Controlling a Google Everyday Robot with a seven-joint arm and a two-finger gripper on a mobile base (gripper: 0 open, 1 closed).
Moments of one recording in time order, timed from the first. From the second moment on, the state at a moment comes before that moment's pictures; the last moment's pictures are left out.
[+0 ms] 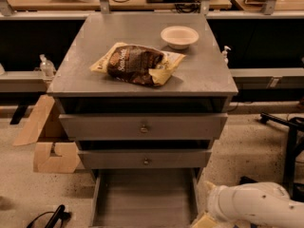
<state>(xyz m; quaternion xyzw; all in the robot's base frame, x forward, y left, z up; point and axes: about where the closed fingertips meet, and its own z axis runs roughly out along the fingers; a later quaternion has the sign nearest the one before) 0.395 -0.184 0.497 -0.53 0.82 0.06 0.22</state>
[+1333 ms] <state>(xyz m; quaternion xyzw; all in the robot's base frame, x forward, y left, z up) 0.368 -0.162 0.329 -0.51 0.82 0.12 0.21</state>
